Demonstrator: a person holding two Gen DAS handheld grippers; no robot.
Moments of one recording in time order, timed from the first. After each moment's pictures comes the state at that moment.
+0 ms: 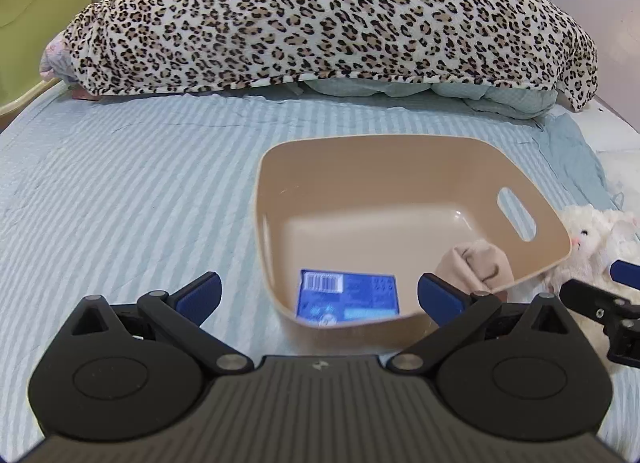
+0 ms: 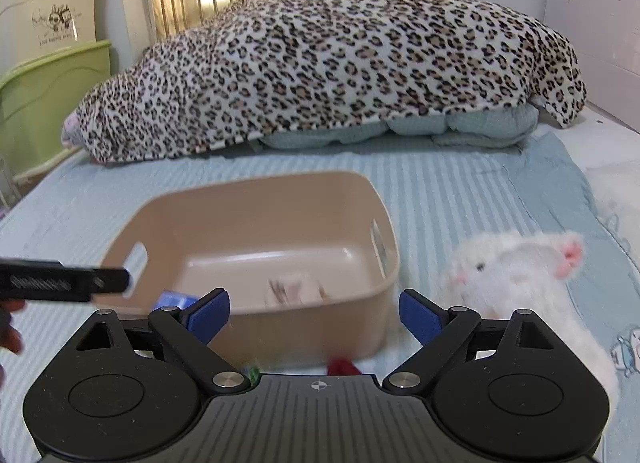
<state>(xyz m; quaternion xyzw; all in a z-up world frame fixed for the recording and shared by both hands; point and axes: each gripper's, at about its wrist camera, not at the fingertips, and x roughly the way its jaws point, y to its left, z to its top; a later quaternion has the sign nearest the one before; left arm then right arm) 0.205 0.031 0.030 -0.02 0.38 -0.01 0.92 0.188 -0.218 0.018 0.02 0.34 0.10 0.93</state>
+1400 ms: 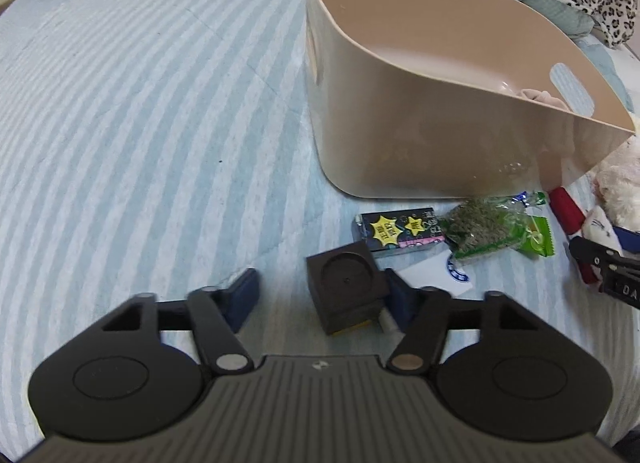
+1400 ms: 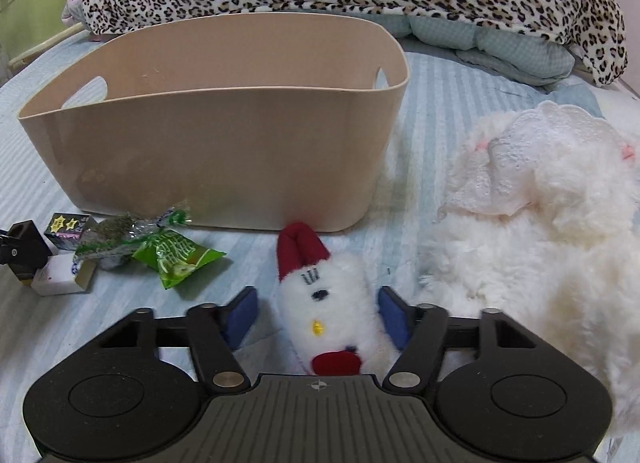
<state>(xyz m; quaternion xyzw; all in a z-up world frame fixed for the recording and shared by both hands) 0.184 0.067 -0.069 -0.06 0.52 -0.01 0.85 0.202 -0.225 -0.076 -0.07 0.43 0.11 0.89</state>
